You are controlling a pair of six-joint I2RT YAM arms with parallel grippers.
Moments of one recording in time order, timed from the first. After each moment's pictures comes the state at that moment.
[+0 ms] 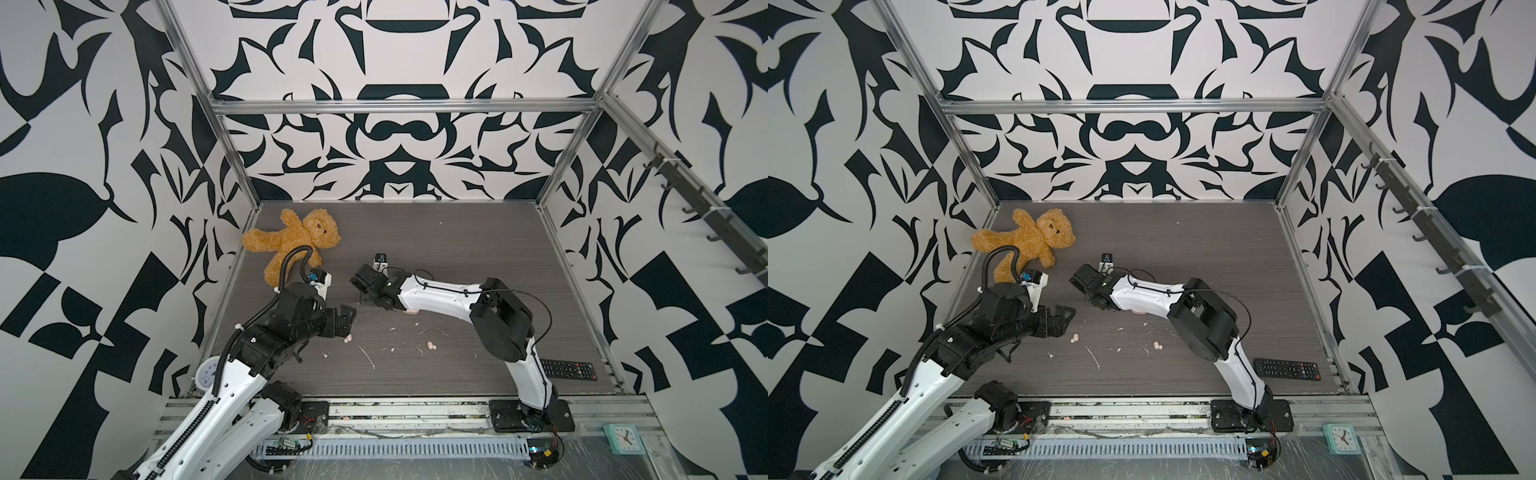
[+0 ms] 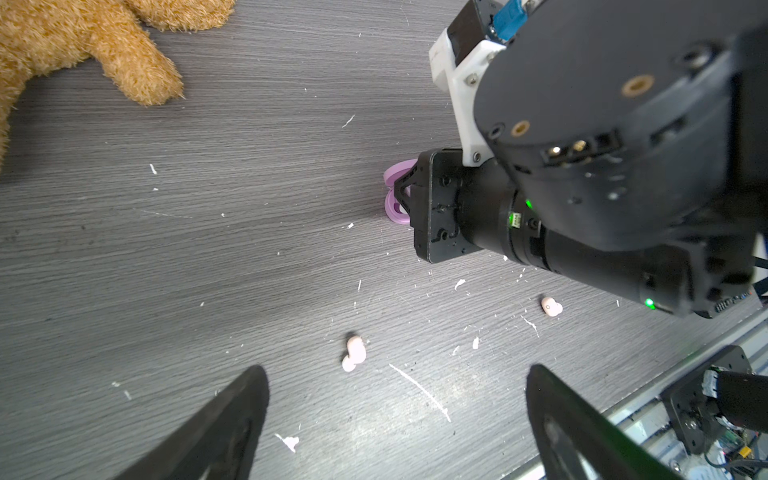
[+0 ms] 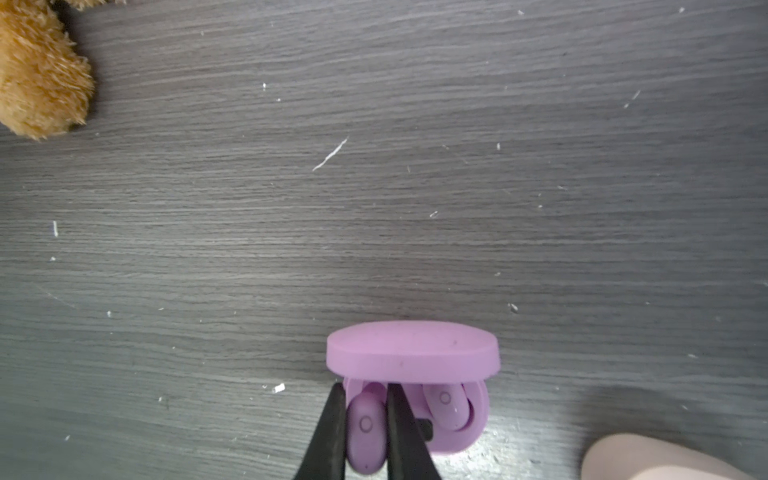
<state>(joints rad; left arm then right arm) -0.54 0.70 0.72 -0.75 0.07 -0.38 1.00 2.12 1.60 -0.53 0.32 0.94</state>
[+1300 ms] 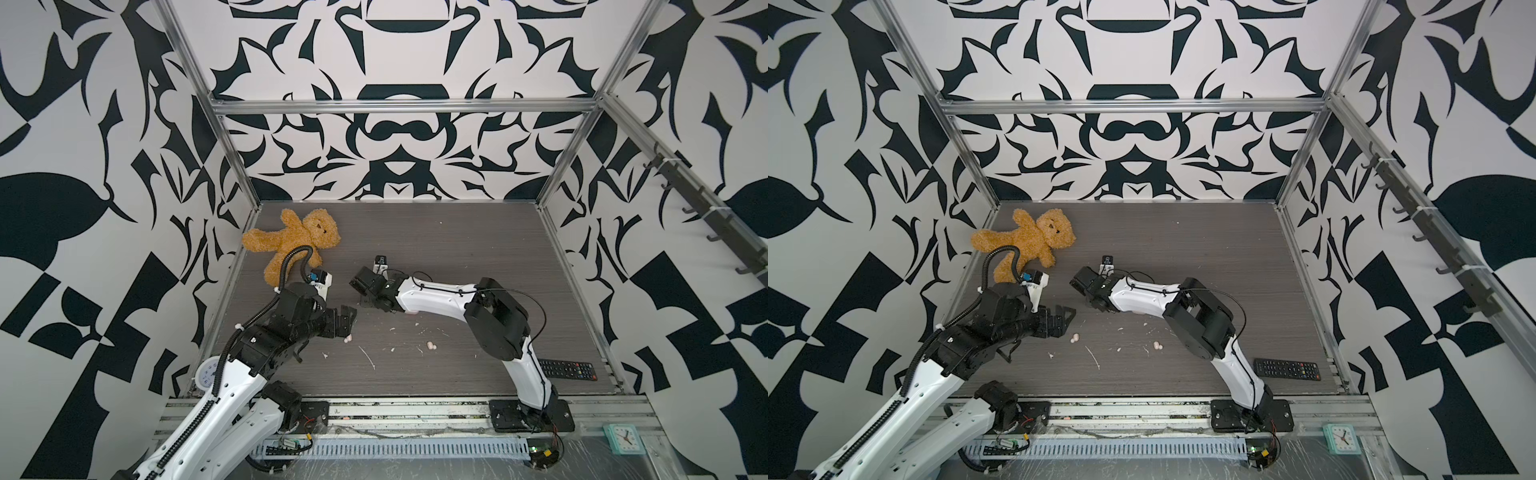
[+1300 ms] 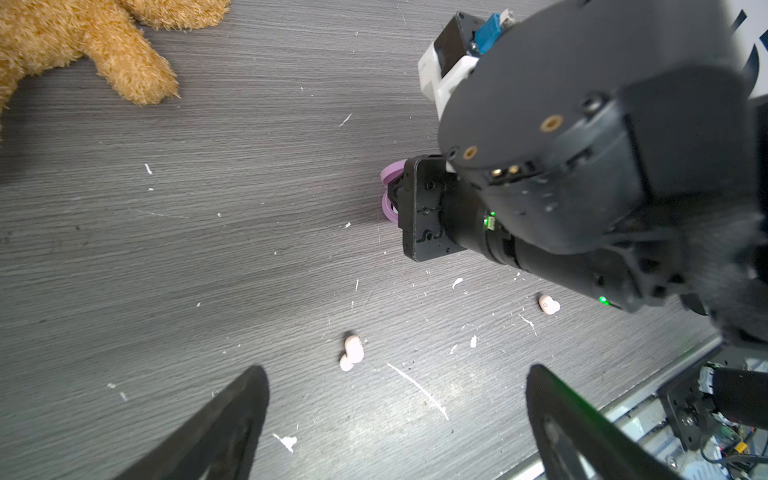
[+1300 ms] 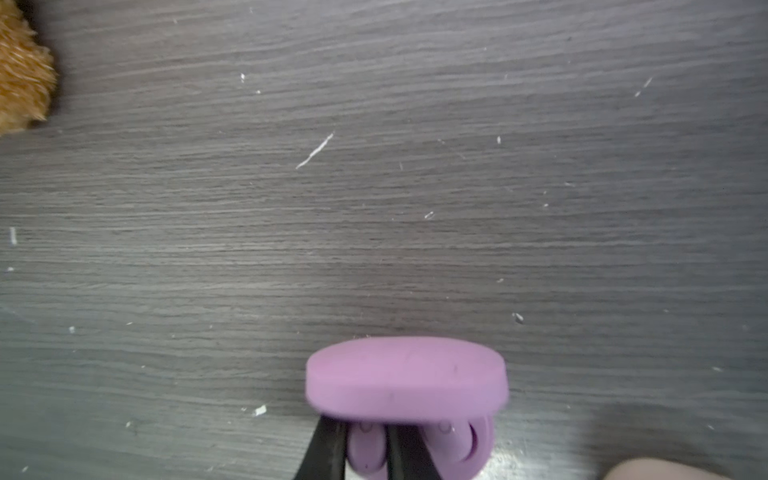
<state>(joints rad) -0.54 0.70 0.72 -0.75 0.08 -0.38 1.00 2.16 1.59 -0.51 0.35 0.95</state>
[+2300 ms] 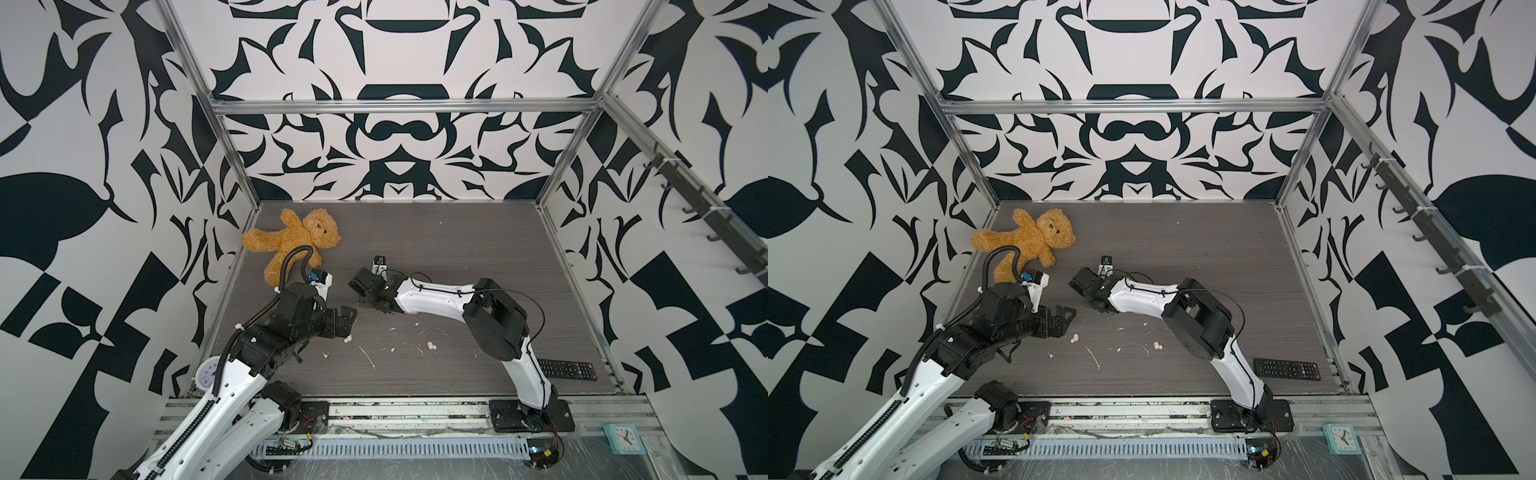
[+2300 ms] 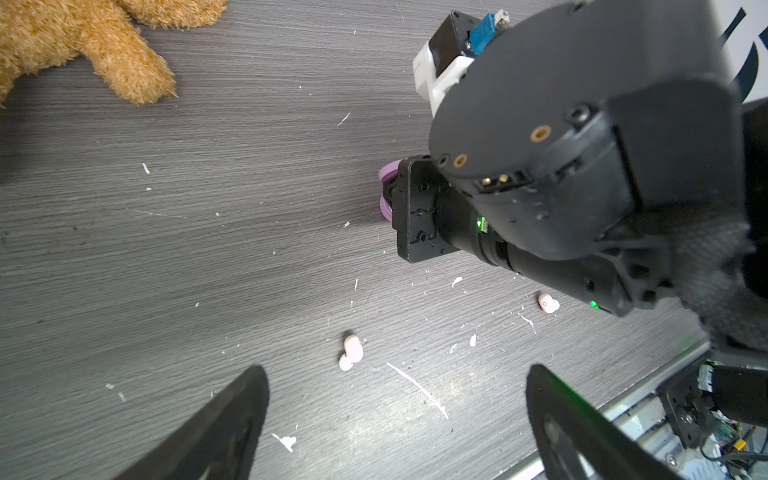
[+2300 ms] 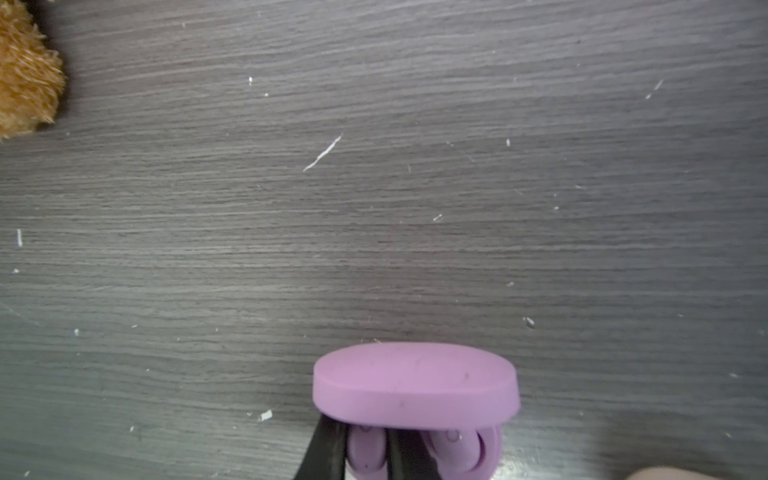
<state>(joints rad) -0.54 0.70 0.71 -0.75 0.08 -0.37 1.00 2.16 1.59 -0.49 0.35 0.95</state>
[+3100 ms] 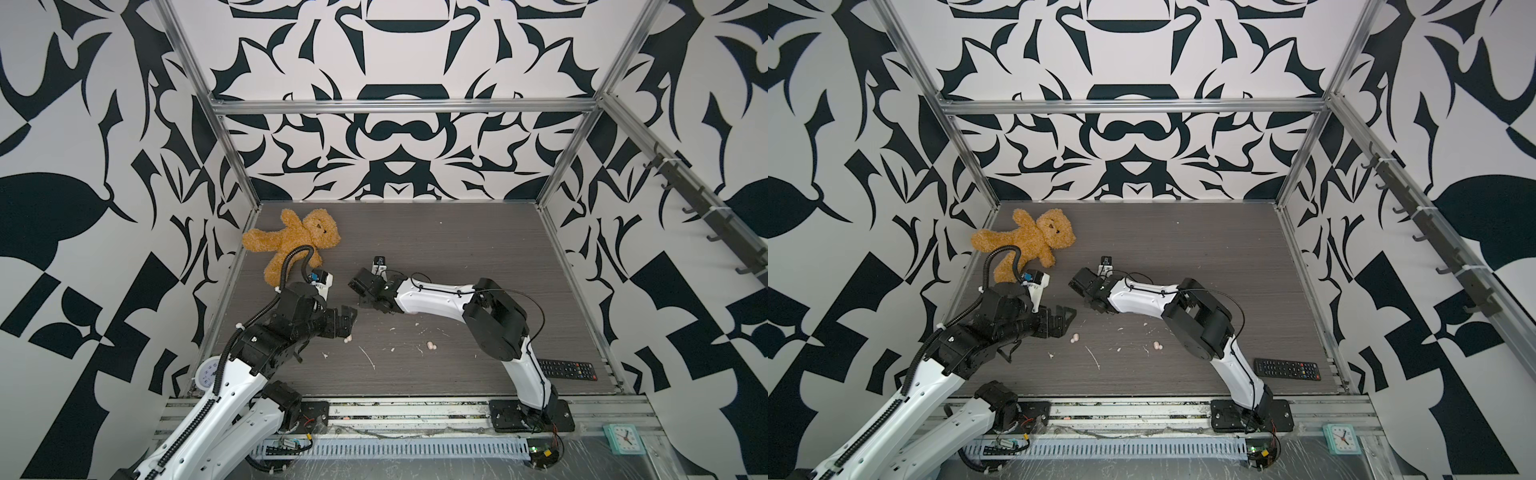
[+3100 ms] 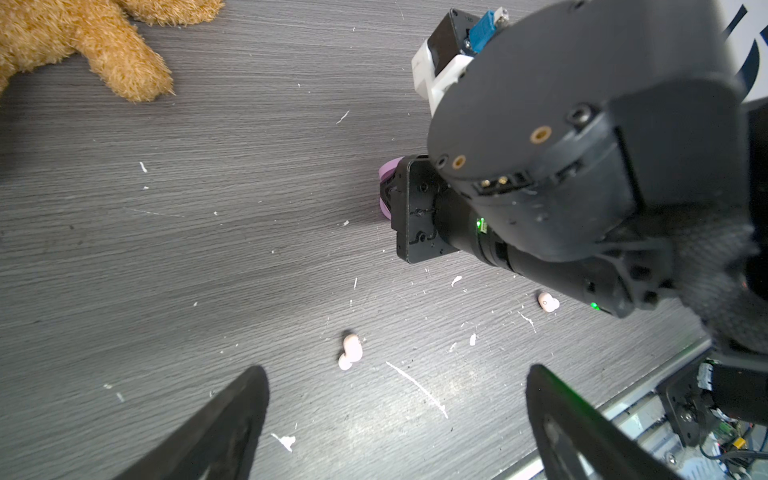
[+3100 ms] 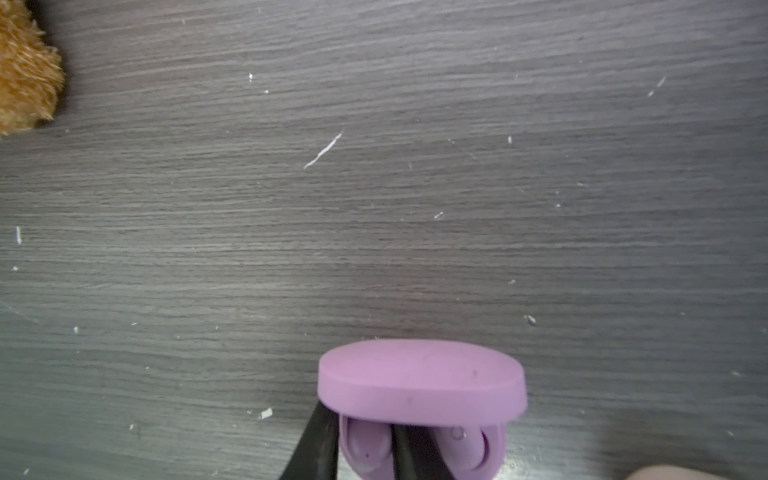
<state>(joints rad) -0.54 0.71 0.71 -0.75 0.08 -0.37 1.00 2.16 1.59 -0.49 0.35 0.95</state>
